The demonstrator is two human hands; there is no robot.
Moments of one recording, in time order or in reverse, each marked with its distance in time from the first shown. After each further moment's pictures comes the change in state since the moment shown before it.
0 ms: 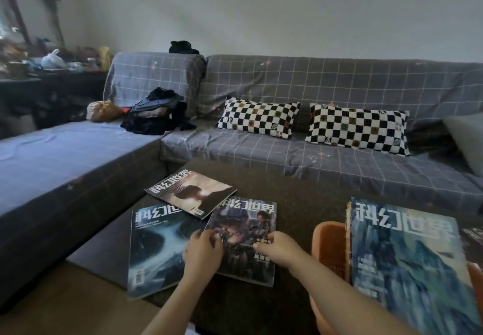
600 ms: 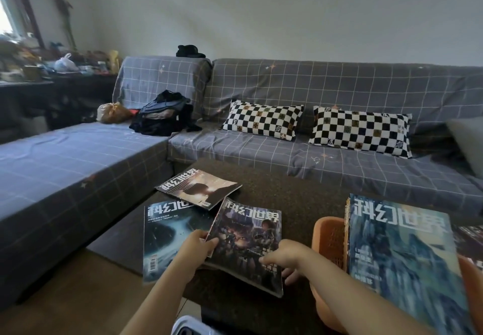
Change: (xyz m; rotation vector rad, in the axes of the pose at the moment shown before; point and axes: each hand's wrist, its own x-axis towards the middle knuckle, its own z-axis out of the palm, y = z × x) left_hand -0.003 -0.021 -0.033 -0.454 -0.214 -0.229; right_hand -0.021 0.004 -0.002 -0.023 -0.202 0.183
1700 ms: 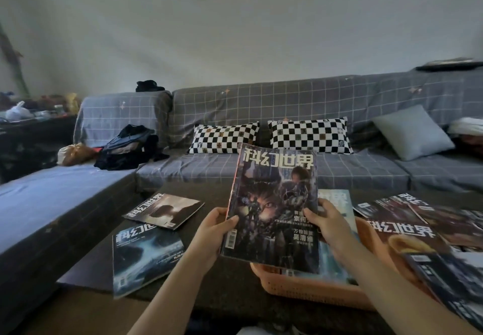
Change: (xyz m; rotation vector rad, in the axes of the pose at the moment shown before) left_hand -0.121 0.085 0.079 -0.415 -0.337 0.304; right_hand -0.138 0.117 -0.085 0.782 0.605 -0.508
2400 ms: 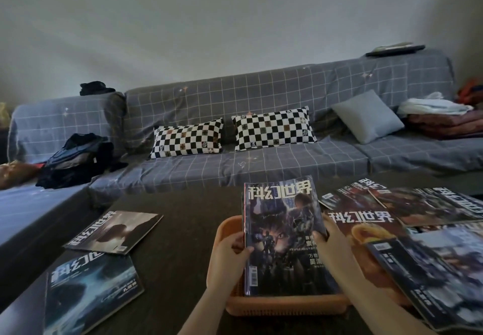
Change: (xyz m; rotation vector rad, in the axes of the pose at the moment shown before) left_hand 0.038 -0.064 0.119 0.725 0.000 0.090; right_hand 0.033 0.075 -0.094 -0.507 0.349 -0.070
